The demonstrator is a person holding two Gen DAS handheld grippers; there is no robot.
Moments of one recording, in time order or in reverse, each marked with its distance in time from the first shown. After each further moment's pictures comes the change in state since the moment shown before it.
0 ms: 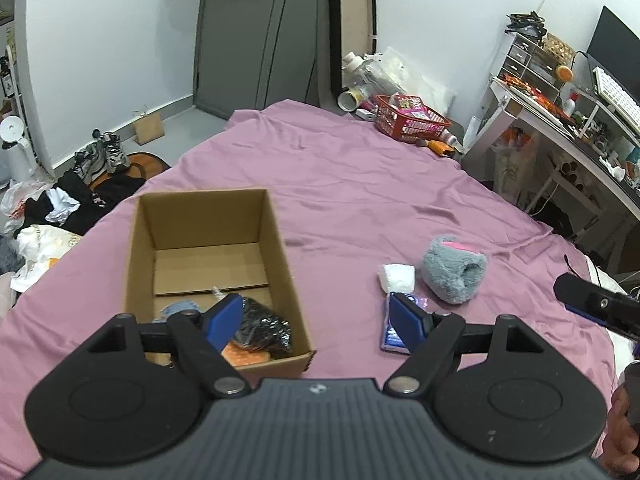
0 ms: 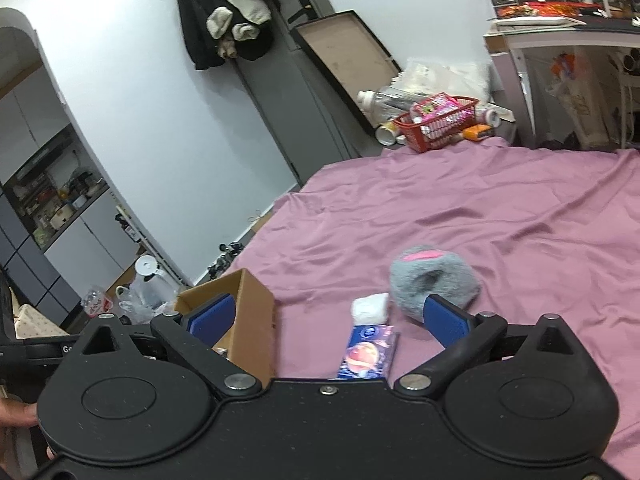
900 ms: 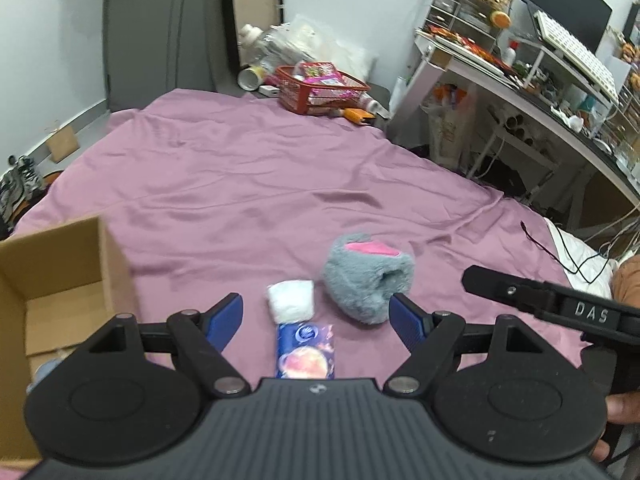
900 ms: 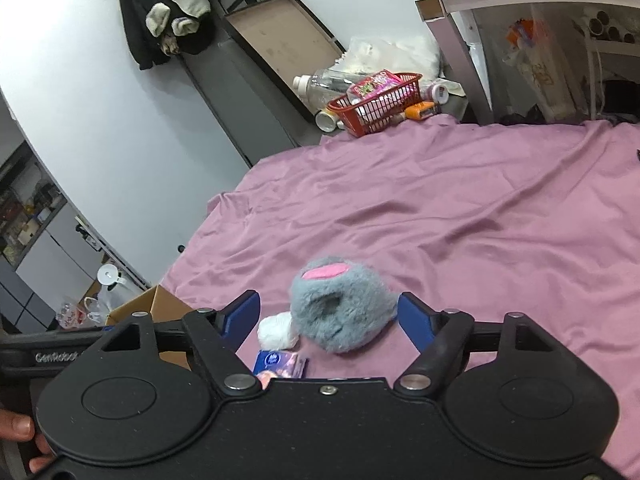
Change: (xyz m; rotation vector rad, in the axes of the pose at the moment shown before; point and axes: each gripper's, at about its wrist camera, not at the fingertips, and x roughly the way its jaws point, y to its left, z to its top) left arm 0.094 -0.097 0.021 0.150 0.063 -0.156; right arm 0.048 -0.087 0.018 0.069 0.044 -0.065
